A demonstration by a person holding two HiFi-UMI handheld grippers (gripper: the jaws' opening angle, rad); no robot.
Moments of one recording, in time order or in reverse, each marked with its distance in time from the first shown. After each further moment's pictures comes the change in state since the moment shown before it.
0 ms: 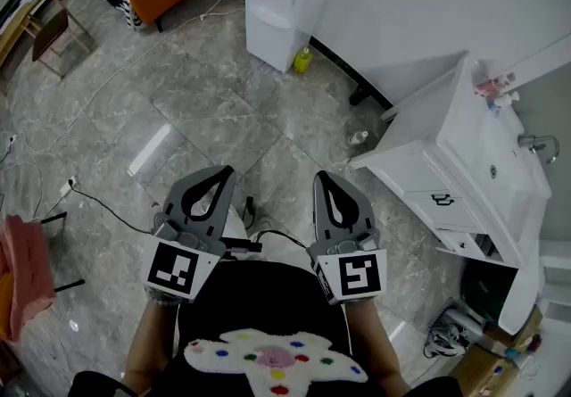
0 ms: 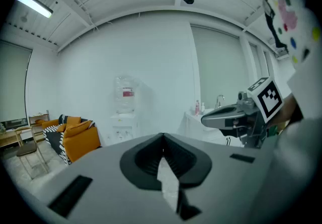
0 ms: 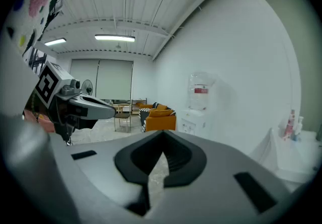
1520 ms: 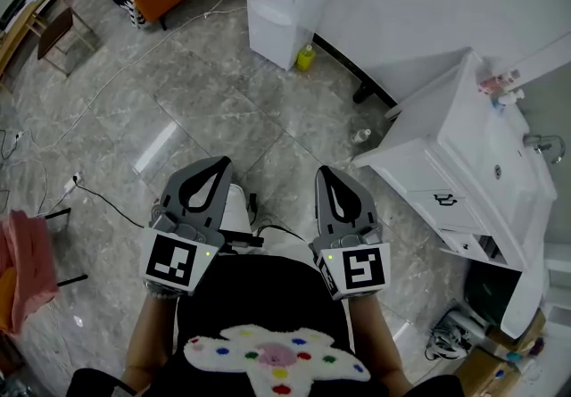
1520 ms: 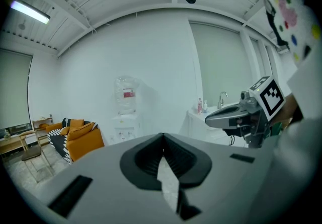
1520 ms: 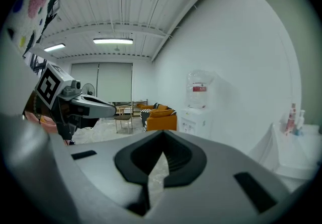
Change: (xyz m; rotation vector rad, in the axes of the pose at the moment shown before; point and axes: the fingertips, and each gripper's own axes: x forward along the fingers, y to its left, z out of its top) left arm 0.014 -0.007 0.005 0.026 0.017 0.039; right arm -0.004 -0.022 -0.010 0.047 -0.003 0.017
